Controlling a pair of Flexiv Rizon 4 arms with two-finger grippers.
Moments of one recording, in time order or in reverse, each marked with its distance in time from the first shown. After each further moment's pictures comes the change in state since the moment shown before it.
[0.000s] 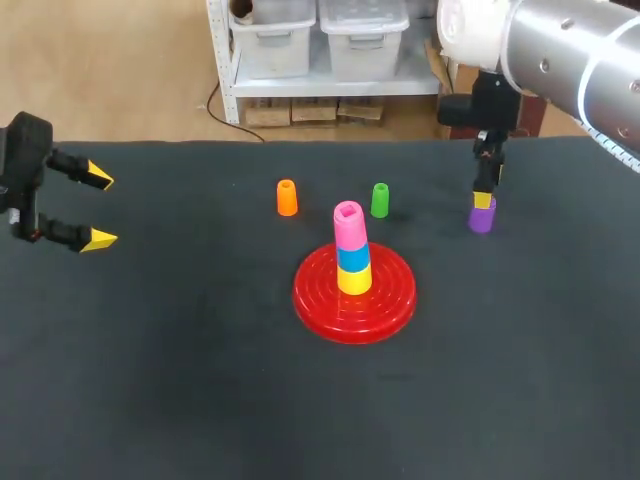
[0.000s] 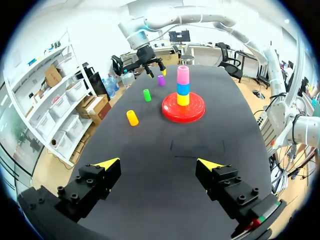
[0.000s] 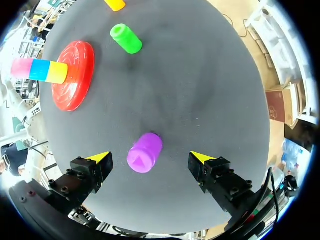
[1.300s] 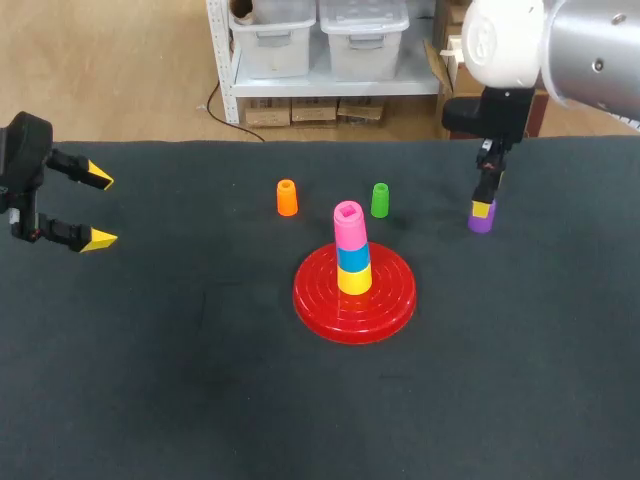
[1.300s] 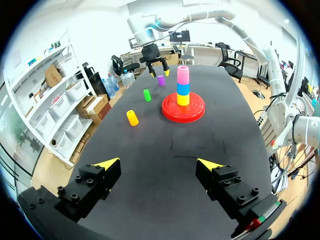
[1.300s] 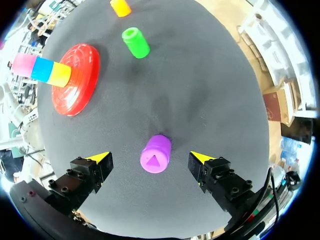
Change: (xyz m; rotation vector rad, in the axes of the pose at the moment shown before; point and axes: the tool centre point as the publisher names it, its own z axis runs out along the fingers) left arm 0.000 0.000 0.000 0.000 0.000 0.000; right arm 0.003 0.013 0.002 0.058 -0.093 0.045
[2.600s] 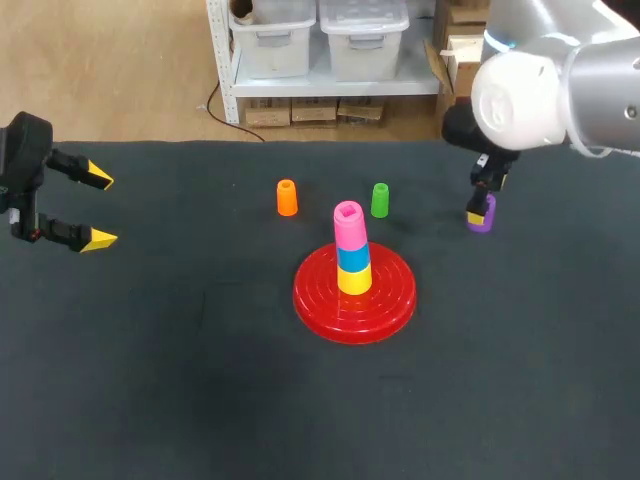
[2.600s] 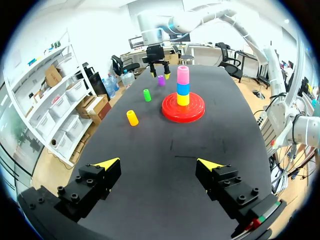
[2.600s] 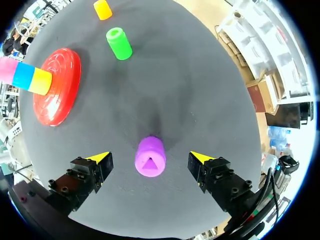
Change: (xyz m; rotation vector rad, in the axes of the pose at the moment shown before) left arm 0.000 0.000 0.000 0.000 0.000 0.000; right arm 0.002 -0.005 0.011 0.154 -0.045 0.076
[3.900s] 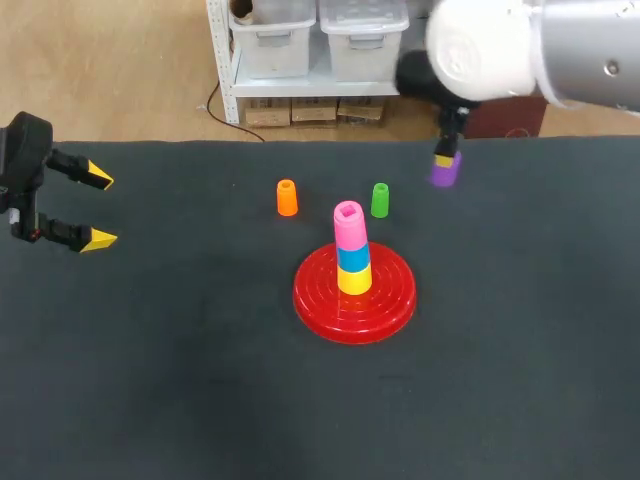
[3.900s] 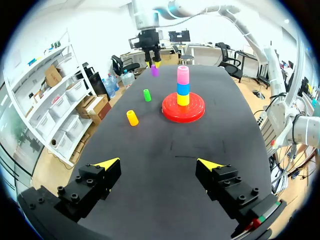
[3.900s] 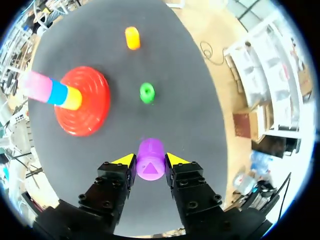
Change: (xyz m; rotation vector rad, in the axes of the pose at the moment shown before) left arm 0.000 0.000 0.000 0.000 0.000 0.000; right arm -0.074 0.038 -0.095 0.107 -0.025 -0.209
